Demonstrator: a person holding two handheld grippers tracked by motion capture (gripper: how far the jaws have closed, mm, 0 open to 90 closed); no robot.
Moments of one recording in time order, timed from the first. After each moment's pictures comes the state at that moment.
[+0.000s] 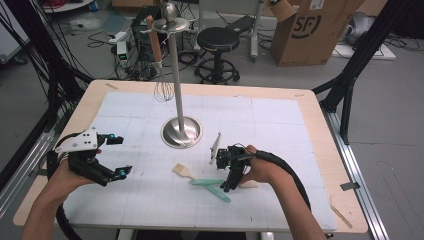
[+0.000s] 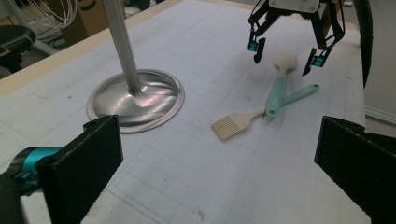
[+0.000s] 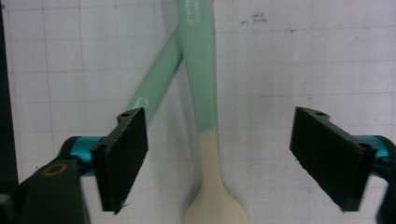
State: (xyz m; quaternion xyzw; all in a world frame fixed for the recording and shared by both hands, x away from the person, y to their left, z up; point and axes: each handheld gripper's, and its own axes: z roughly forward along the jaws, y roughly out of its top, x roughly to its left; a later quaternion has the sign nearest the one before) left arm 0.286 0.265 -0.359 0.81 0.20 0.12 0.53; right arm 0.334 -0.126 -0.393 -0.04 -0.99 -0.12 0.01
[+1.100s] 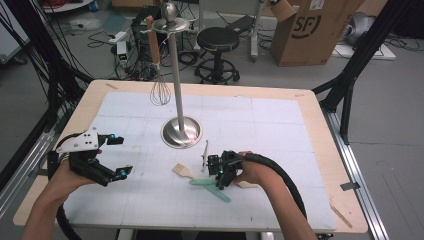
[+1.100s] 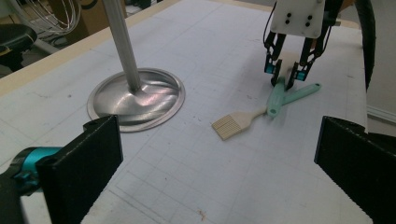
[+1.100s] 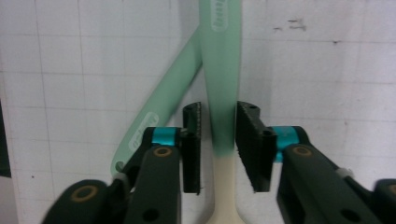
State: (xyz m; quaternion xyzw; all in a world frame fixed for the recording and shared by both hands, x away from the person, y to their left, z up) left arm 0.285 0.264 -0.359 0.81 0.20 0.12 0.53; right arm 0.329 -0.102 -0.407 0.00 -1.00 -0.07 0.02
